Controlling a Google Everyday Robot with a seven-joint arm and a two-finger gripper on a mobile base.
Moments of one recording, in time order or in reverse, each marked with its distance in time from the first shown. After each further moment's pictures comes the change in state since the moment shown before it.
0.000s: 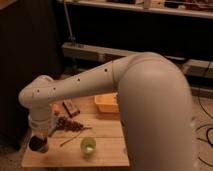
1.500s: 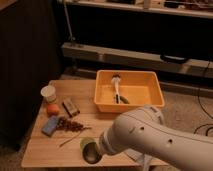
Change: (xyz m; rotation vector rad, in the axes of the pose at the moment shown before) arm 0.265 -0.016 -0.098 0.139 -0.321 0.567
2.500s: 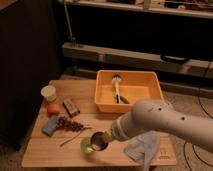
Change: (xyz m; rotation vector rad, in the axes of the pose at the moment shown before) arm -0.028 -0.057 0.024 -0.169 -0.029 0.068
